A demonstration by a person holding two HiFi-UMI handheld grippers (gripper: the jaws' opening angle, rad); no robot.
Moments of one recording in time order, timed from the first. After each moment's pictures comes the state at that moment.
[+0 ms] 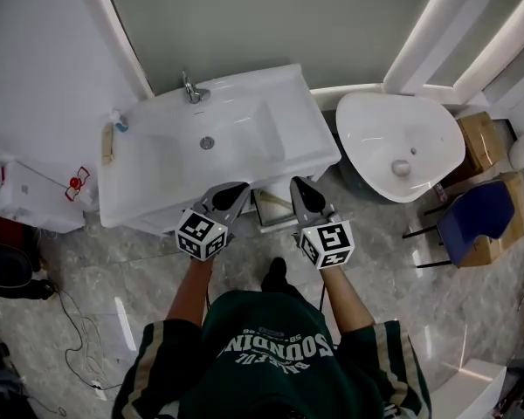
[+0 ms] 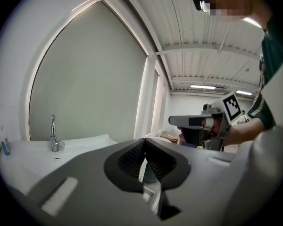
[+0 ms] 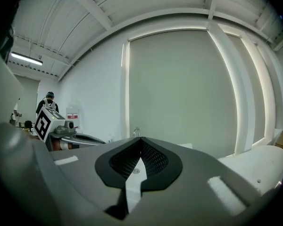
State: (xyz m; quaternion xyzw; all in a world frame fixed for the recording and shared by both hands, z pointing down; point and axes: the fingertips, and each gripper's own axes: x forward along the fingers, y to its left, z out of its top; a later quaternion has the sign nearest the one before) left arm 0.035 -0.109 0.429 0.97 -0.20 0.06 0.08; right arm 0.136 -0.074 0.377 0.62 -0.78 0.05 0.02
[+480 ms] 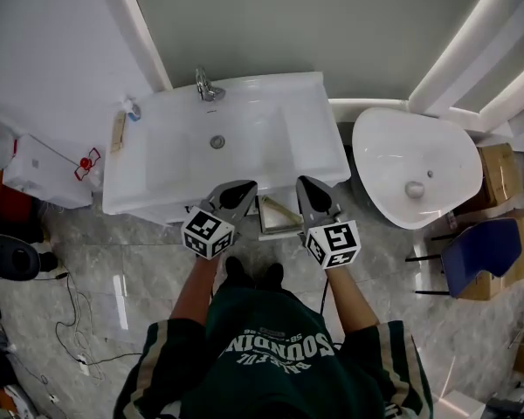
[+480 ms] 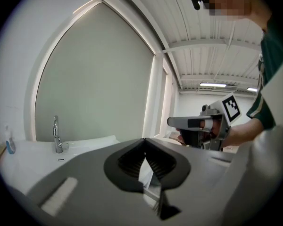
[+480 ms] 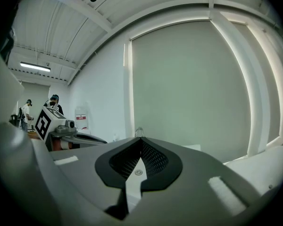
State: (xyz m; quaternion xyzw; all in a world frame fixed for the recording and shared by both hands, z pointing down) left arm 0.070 -0.144 0.430 0.96 -0.25 0.06 0.09; right arm 0.171 -0.123 0.384 0.57 -0.82 0.06 0.02
